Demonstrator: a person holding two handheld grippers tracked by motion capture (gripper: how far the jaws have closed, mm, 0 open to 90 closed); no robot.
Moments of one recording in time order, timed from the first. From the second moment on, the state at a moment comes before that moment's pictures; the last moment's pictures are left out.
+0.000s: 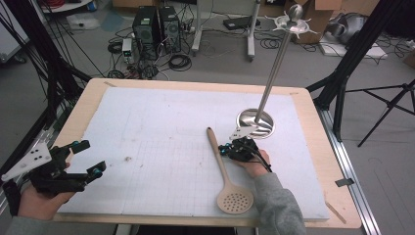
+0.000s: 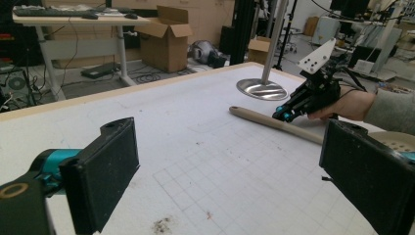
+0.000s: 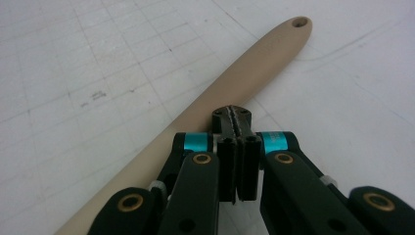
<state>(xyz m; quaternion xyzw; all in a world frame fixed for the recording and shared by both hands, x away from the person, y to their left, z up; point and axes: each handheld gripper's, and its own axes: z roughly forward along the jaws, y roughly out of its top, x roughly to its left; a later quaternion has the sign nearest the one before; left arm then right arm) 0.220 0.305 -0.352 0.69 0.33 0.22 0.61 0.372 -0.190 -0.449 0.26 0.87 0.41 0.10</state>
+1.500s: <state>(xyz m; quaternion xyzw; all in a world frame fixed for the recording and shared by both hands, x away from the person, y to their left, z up) 0.240 0.287 -0.350 0.69 0.31 0.20 0.62 0.312 -0.176 -0.435 0.12 0.91 0.39 0.04</state>
